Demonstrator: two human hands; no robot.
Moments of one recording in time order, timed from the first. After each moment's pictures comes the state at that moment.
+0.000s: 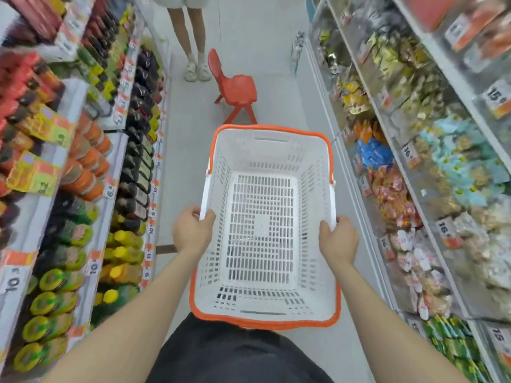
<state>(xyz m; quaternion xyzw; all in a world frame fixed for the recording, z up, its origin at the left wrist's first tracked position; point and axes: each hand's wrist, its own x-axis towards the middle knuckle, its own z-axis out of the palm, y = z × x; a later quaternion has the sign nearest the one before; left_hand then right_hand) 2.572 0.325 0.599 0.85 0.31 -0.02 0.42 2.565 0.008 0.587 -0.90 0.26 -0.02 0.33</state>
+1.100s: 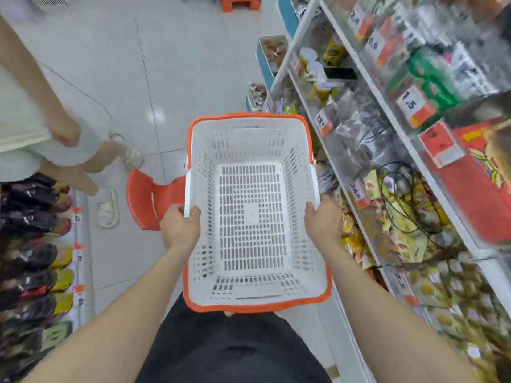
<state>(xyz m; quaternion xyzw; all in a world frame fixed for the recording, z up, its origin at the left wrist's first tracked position) 3.568 0.241 0.561 0.86 0.28 -0.07 0.42 3.537 -0.079 0.585 -0.92 0.29 0.01 0.24</state>
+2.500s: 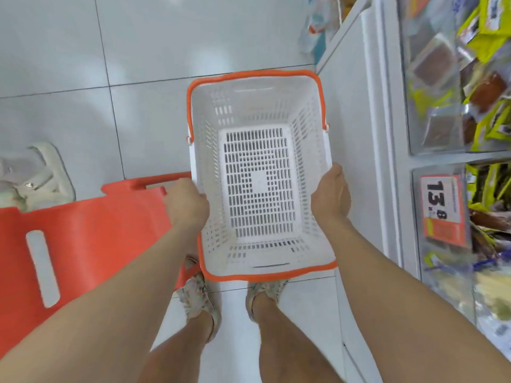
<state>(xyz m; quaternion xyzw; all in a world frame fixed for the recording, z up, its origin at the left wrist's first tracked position) 3.983 0.152 -0.005 0.90 0.31 -0.25 0.18 3.996 -0.137 -0.019 -0.94 0.24 0.23 0.13</state>
